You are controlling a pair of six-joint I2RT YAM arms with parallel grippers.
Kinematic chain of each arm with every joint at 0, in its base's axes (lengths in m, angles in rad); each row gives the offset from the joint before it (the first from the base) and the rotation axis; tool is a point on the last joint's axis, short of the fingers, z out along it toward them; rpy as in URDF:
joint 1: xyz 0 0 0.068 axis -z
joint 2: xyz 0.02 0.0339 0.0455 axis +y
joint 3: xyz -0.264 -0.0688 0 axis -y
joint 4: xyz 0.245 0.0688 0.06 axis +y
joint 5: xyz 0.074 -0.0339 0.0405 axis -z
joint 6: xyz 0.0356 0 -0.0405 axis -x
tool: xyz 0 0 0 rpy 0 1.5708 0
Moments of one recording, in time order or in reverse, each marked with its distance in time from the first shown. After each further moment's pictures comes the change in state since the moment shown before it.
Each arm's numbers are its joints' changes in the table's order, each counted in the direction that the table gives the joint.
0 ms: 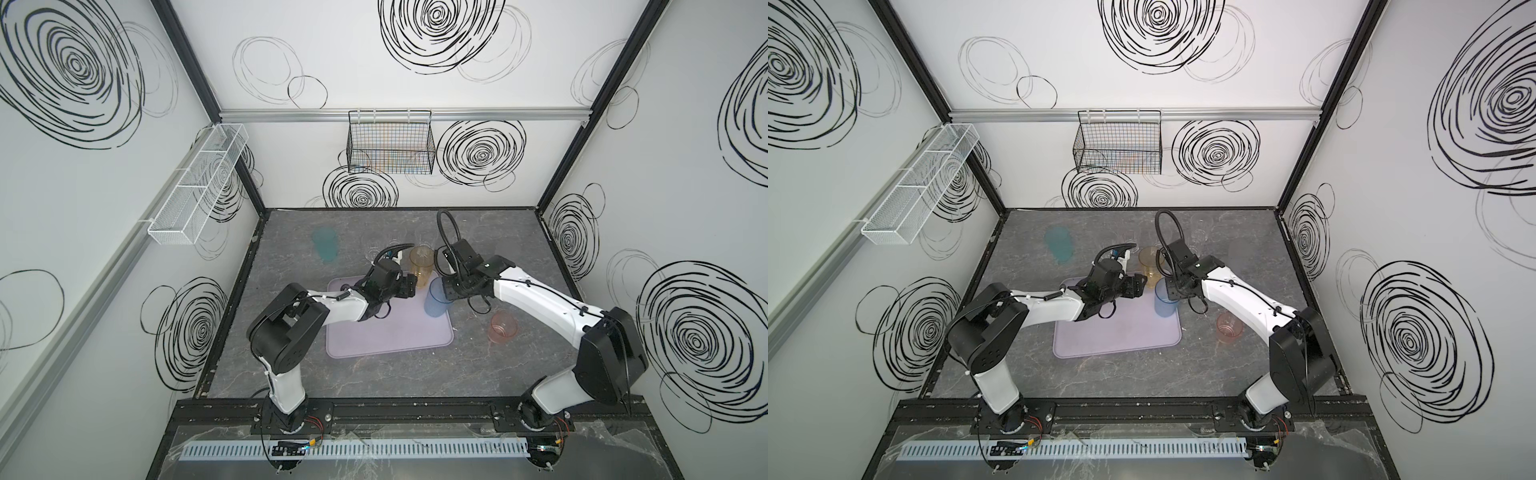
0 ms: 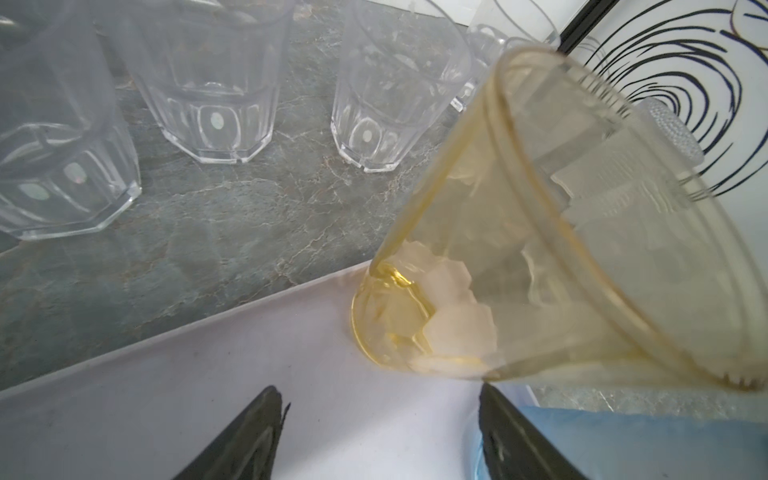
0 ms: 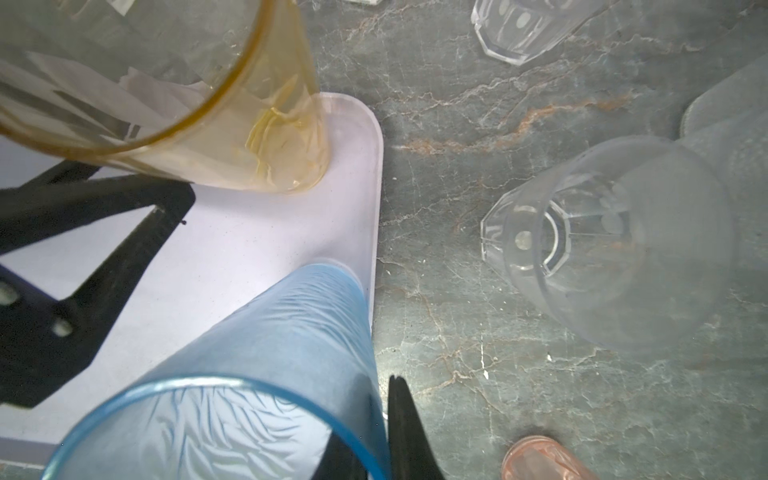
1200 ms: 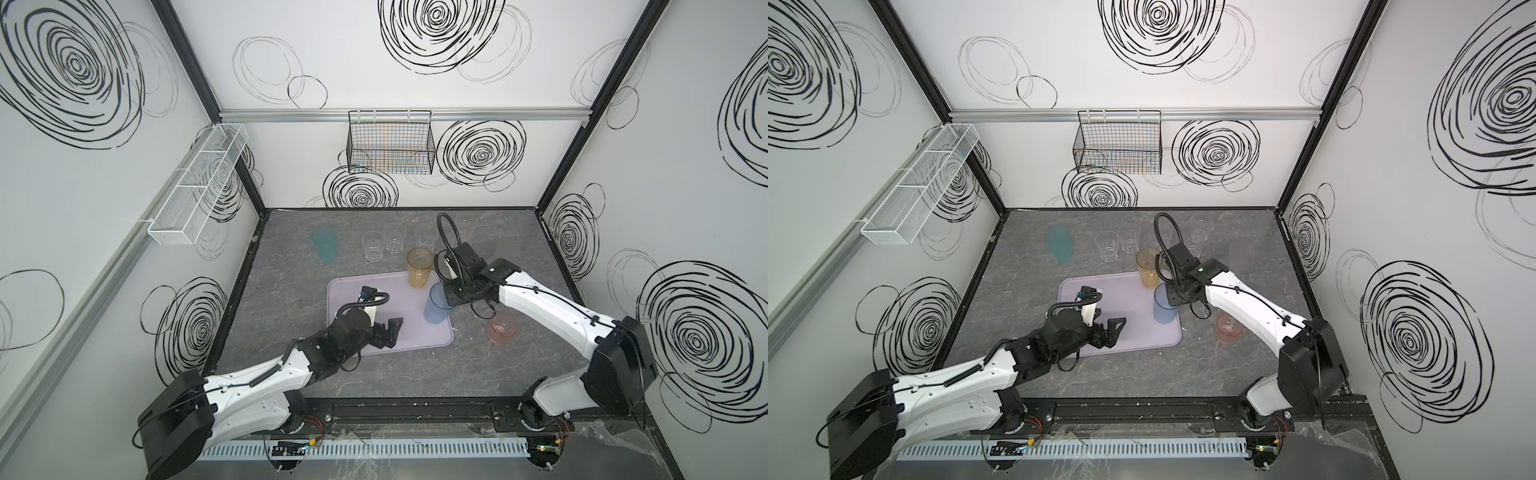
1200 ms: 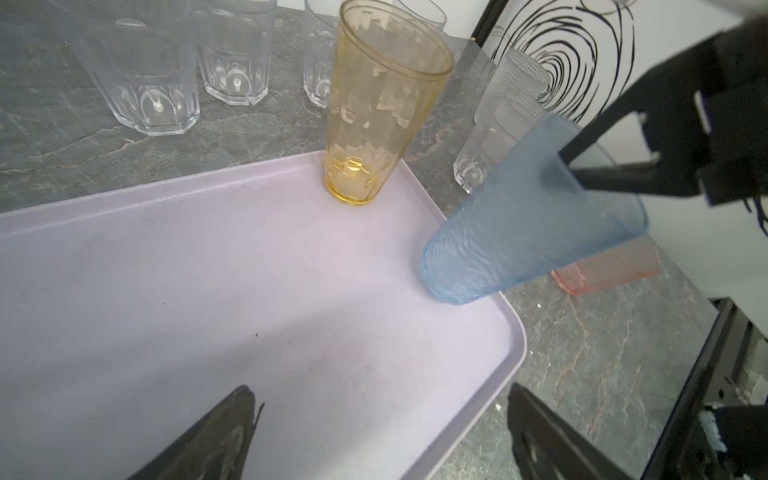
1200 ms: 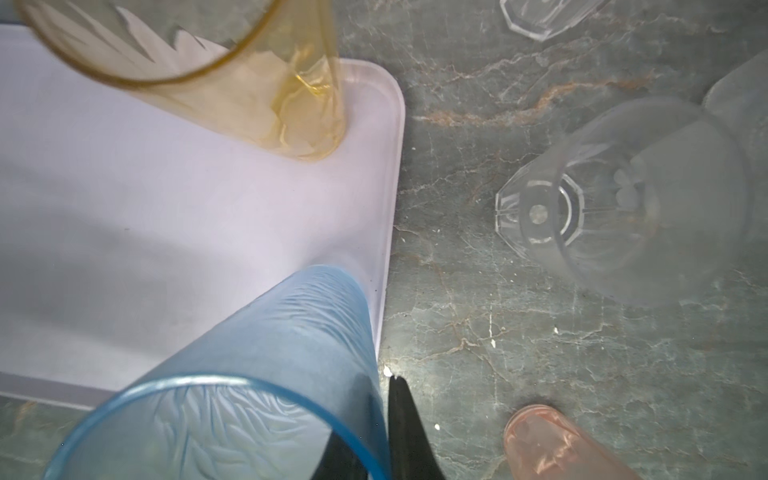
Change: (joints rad) left arm 0.169 -0.739 -0.512 0.150 -0.114 0.000; right arm -0.040 -0.040 -0.020 0.058 -0.021 -0.006
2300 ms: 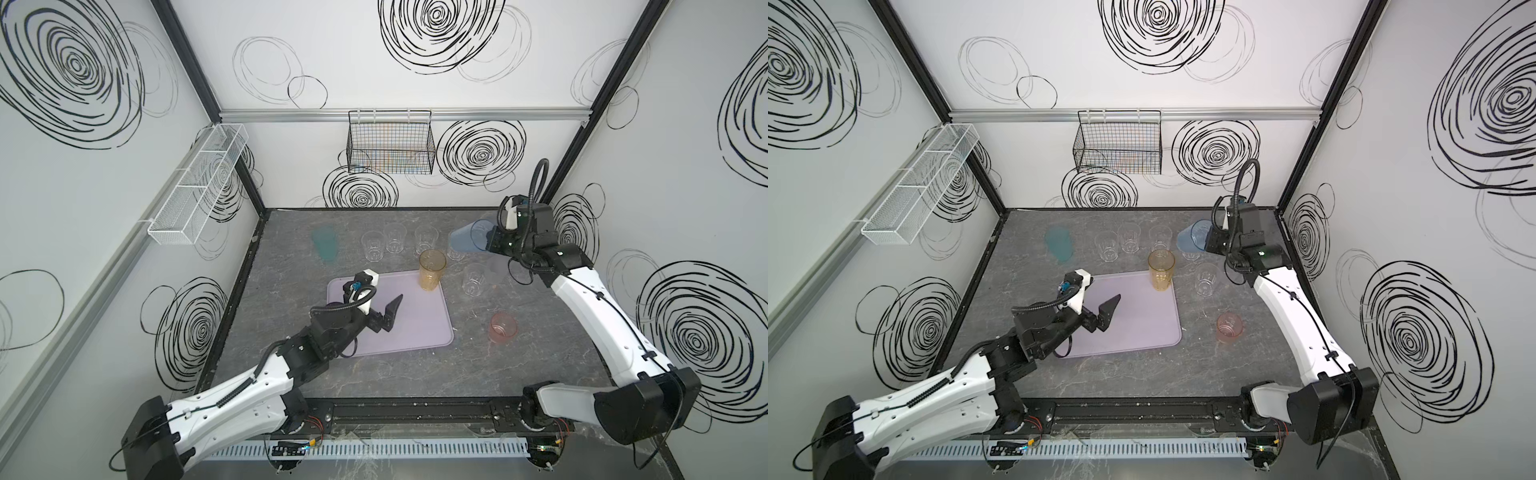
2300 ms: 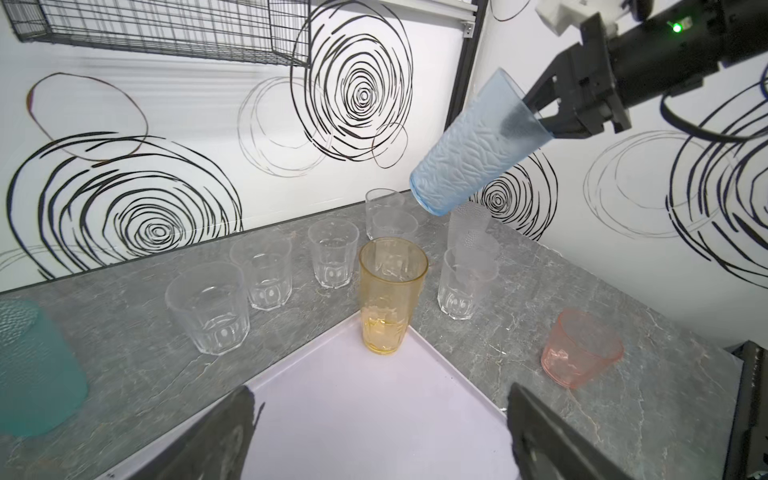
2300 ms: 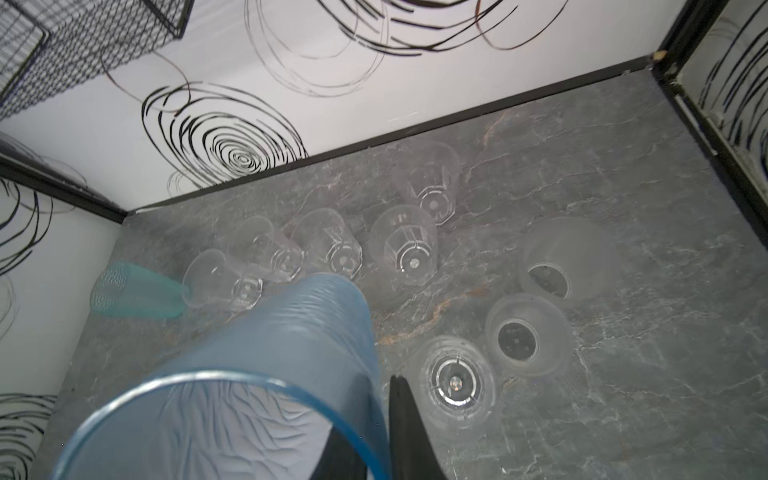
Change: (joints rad) left arm 0.020 -0.245 0.084 -0.022 -0.110 -0.350; right arm 0.375 -0.207 0.146 -0.179 -0.131 -0.030
